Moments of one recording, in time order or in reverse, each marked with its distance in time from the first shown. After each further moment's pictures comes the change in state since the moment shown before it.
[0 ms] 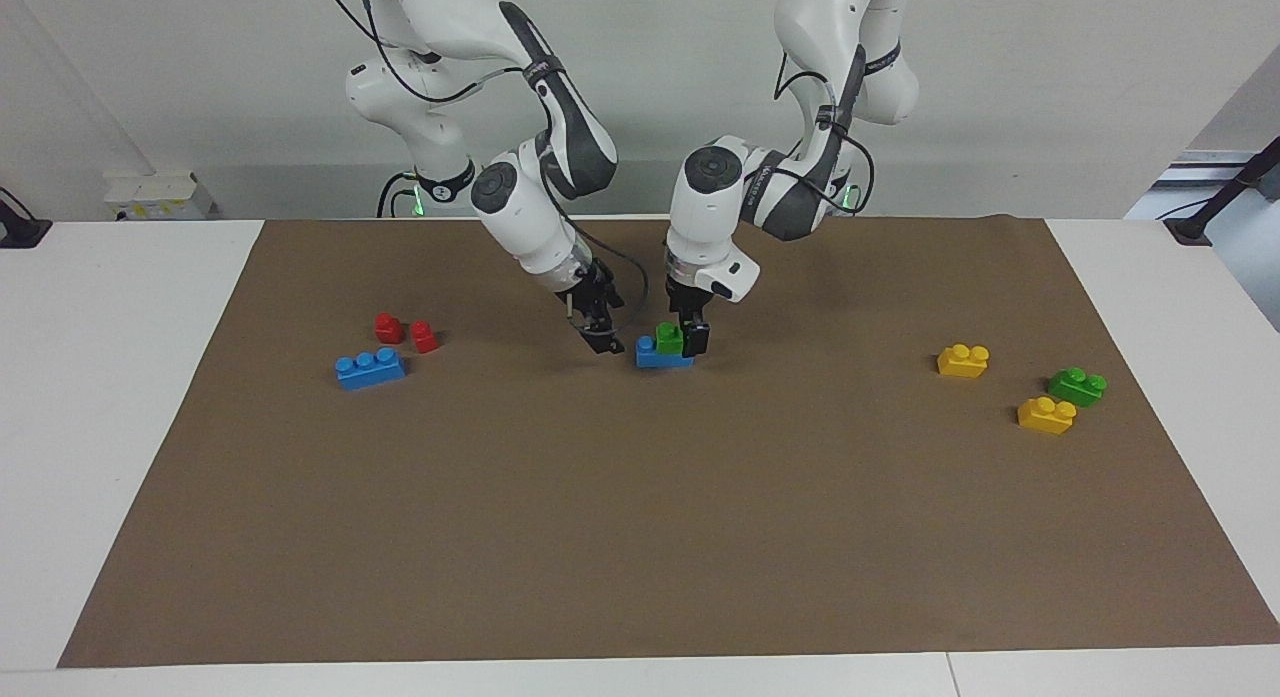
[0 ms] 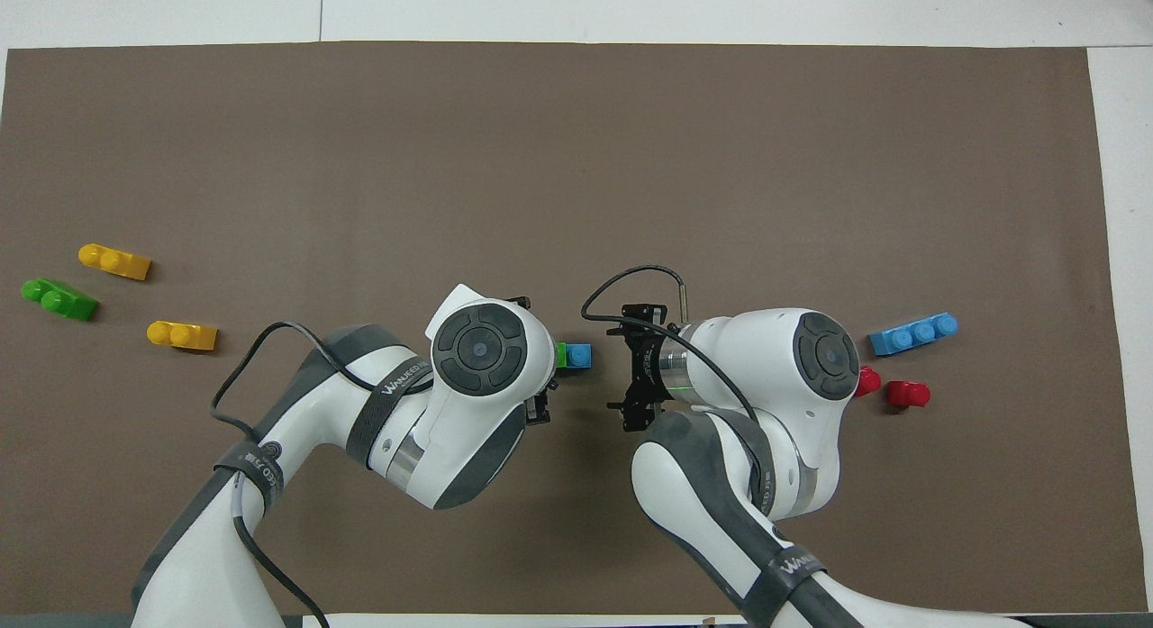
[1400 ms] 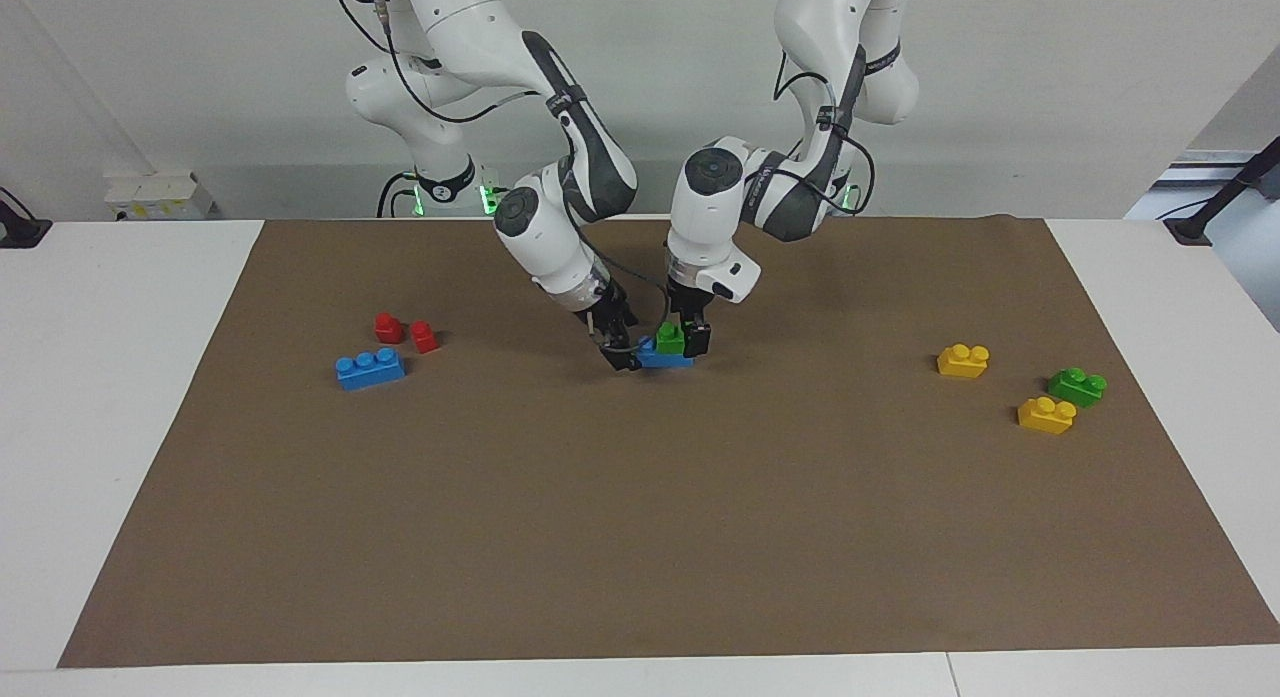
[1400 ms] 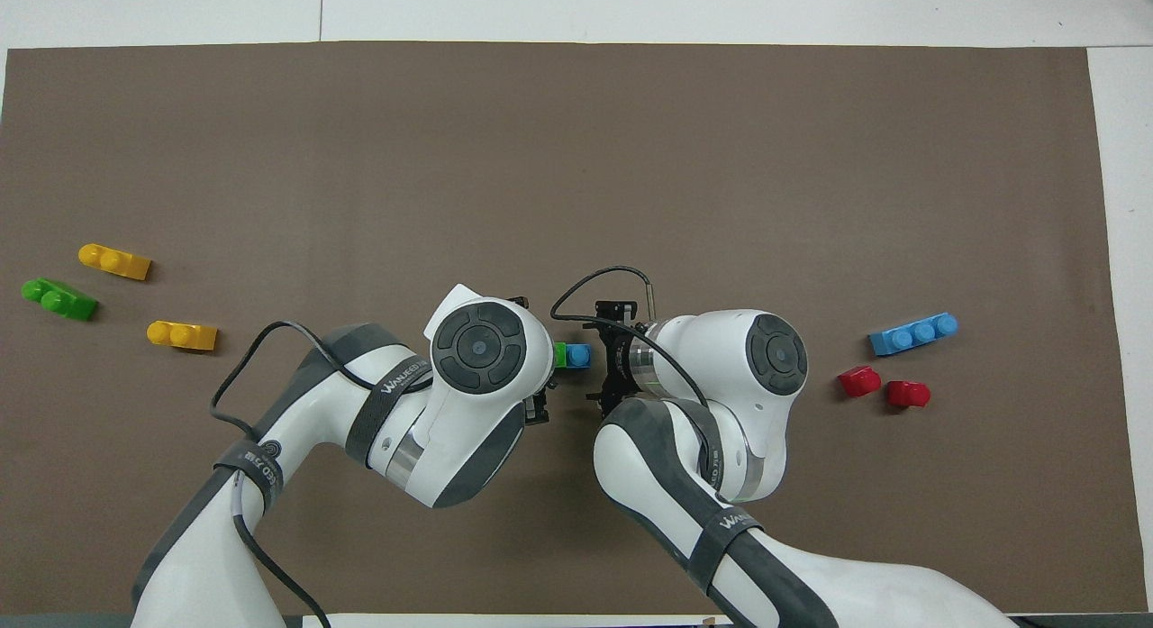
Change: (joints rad) left arm 0.000 0.002 0.001 0.000 0.000 -0.004 -0.004; right arm 0.048 0.118 0.001 0.059 0.076 0.083 -0.119
